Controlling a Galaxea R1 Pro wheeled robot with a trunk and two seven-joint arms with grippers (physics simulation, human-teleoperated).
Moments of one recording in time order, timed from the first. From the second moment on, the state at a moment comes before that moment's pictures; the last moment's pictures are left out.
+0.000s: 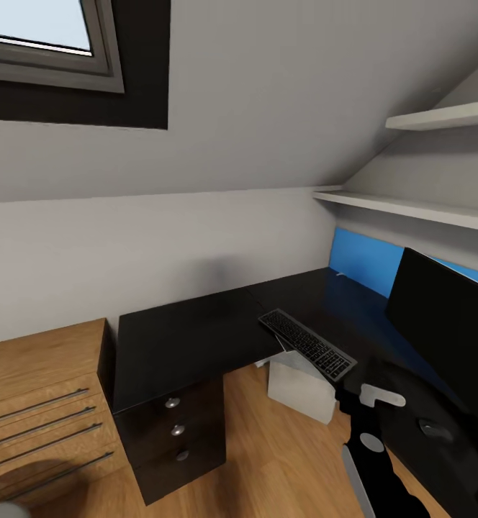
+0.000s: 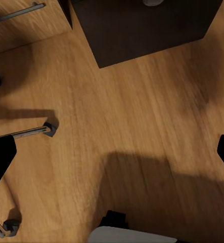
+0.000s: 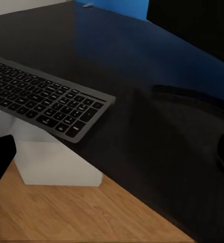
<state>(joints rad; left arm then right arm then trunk) -0.20 -0.09 -0.12 -0.18 0.13 -0.32 0.32 -0.25 0.06 -0.06 -1.20 -0.02 0.14 -0.45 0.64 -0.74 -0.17</state>
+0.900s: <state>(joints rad) -0.20 -0.09 -0.12 -0.18 0.13 -0.32 0.32 -0.26 0.02 -0.06 -0.95 -0.02 -0.09 -0.46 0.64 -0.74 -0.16</state>
